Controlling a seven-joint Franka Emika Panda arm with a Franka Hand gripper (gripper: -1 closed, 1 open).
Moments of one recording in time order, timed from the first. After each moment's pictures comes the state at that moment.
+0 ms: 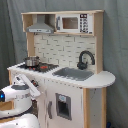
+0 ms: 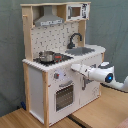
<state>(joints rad) -0.84 -1.48 1.49 -2.56 -0.30 3.41 -0.02</state>
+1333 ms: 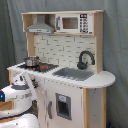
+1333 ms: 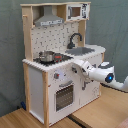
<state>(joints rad) -0.83 -1.48 1.49 -2.57 -0.30 3.42 0.41</state>
